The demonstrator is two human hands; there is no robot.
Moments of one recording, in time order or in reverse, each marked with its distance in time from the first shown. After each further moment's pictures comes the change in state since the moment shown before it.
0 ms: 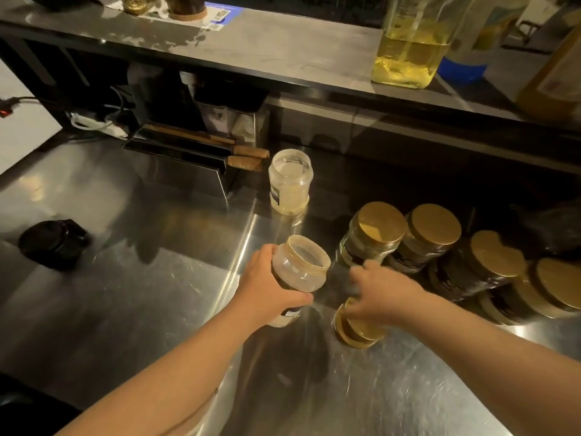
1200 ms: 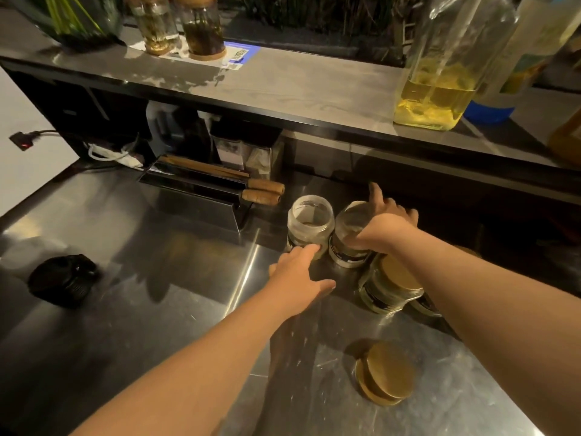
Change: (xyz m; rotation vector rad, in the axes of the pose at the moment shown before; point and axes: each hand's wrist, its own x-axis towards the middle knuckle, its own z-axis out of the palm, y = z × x) left_hand 0.085 0.050 -0.024 0.235 -0.152 0.035; right_hand 0.135 -0.014 -0.126 0.167 0.346 0.305
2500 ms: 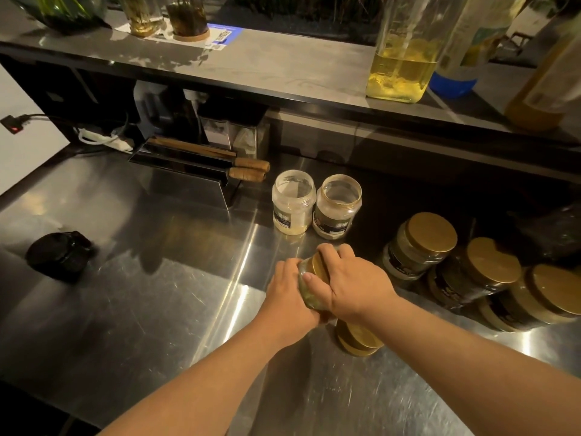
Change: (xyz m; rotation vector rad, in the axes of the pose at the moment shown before) left_hand -0.081 -0.016 0.075 -0.169 0.067 0.011; right_hand -0.160 0.032 0.069 -0.027 -0.024 -0.443
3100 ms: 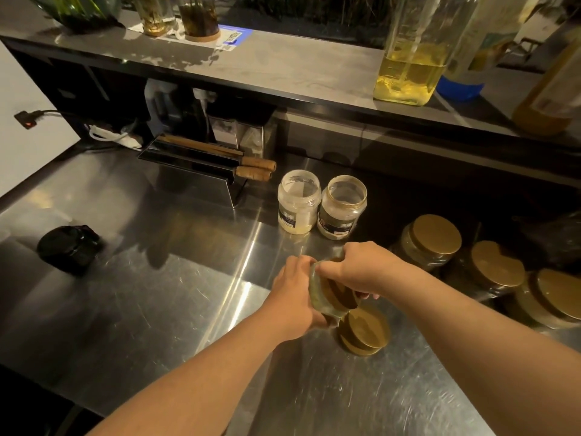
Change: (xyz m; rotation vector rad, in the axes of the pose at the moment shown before) left_hand 0.004 0.010 -0.010 0.170 -0.071 0.063; right_hand 0.028 0.006 -0.038 0.156 -0.304 0.282
